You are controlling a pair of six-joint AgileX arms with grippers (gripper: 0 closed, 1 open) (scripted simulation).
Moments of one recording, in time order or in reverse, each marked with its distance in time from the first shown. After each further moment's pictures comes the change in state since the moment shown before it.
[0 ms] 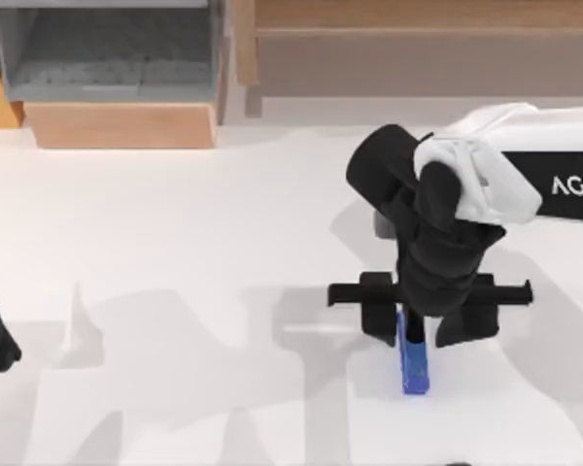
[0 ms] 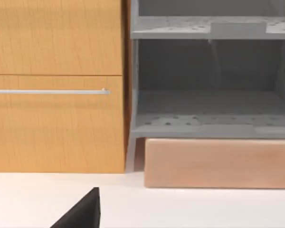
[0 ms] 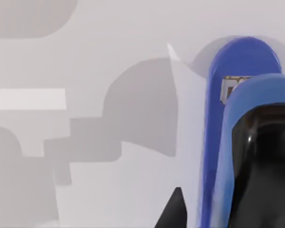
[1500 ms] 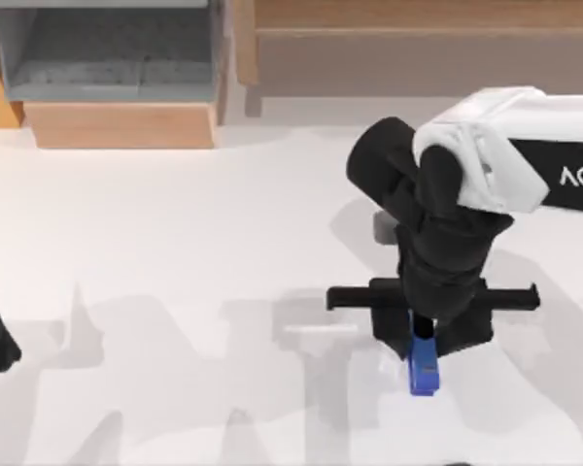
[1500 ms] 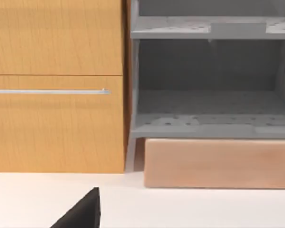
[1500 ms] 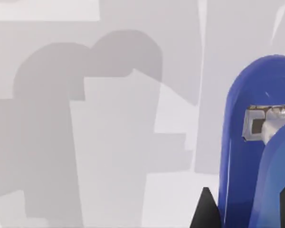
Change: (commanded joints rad) left arm 0.000 0.000 0.000 0.000 0.000 0.000; right arm 0.019 -0.023 0.033 -0.126 -0.072 -0.004
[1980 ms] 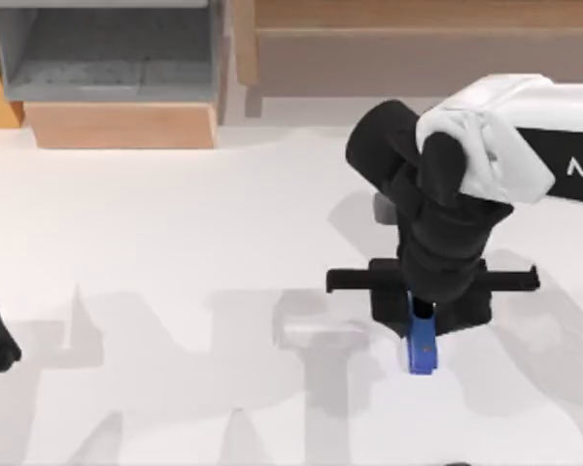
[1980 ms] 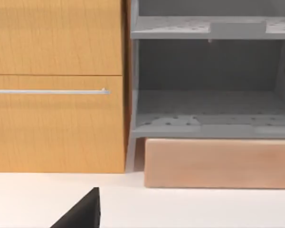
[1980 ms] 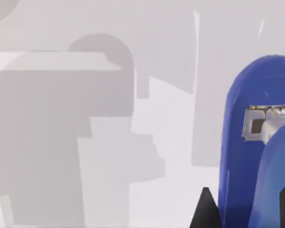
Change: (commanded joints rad) left arm 0.000 0.000 0.000 0.000 0.000 0.000; right arm -0.004 -0.011 0.028 0.016 0.052 0.000
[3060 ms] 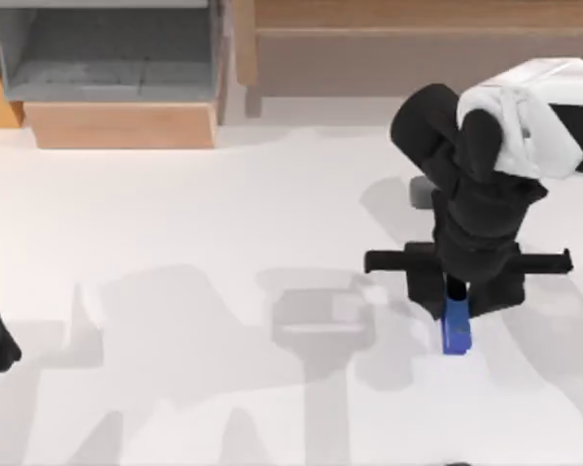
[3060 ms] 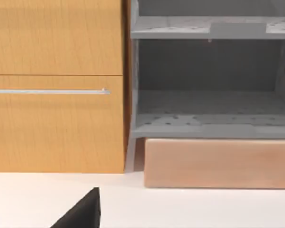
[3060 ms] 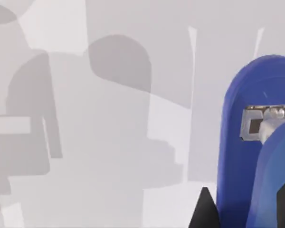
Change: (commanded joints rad) left arm 0.000 0.000 0.000 0.000 0.000 0.000; right arm -0.111 0.011 -0.001 0.001 0.018 -0.085
